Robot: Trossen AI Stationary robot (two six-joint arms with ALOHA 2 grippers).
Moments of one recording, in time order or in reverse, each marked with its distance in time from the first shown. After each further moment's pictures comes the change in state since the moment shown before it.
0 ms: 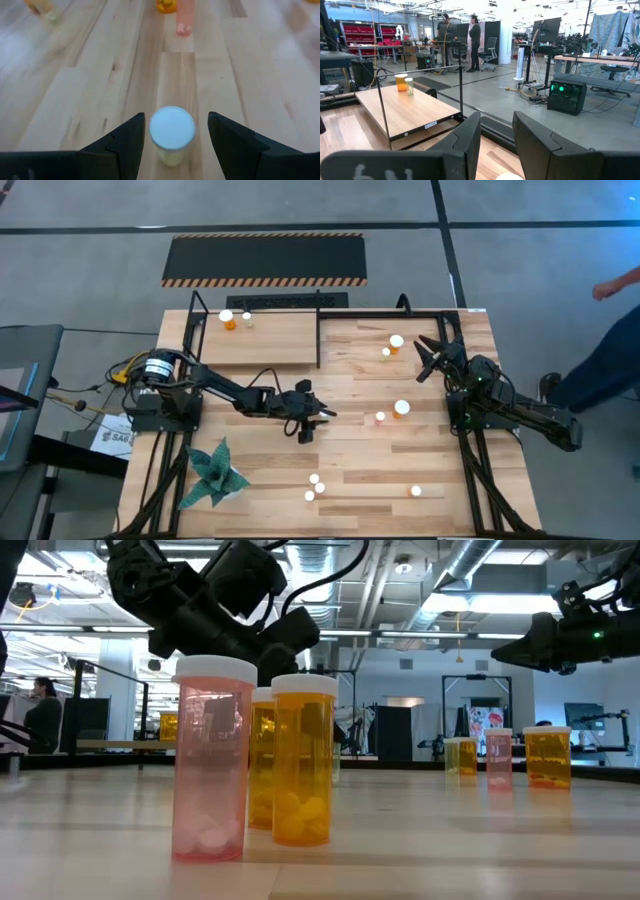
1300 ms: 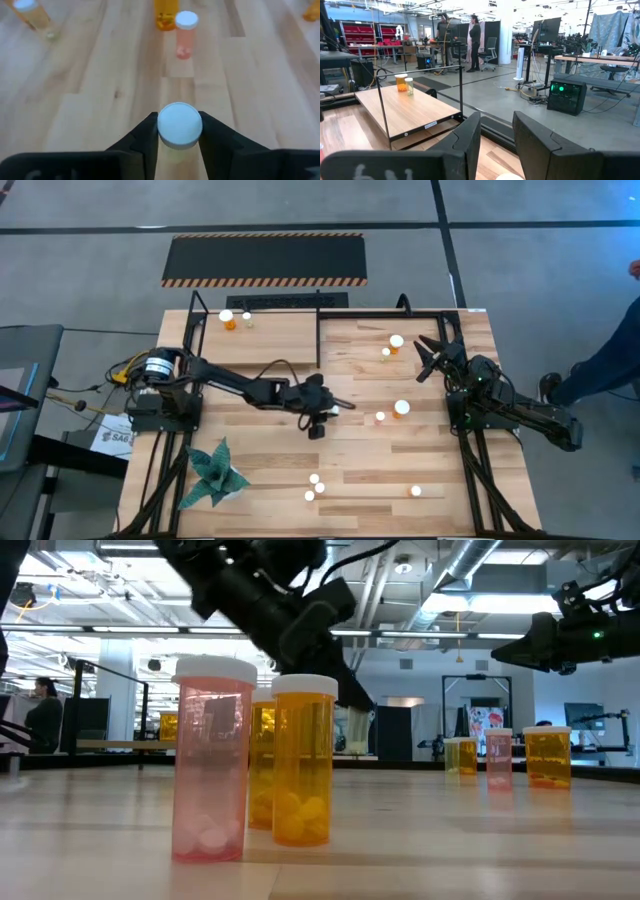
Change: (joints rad) left arm 0.034 -0.003 0.265 -0.350 0.048 0.017; right arm 0.000 0.000 0.000 -0.001 0.000 0.000
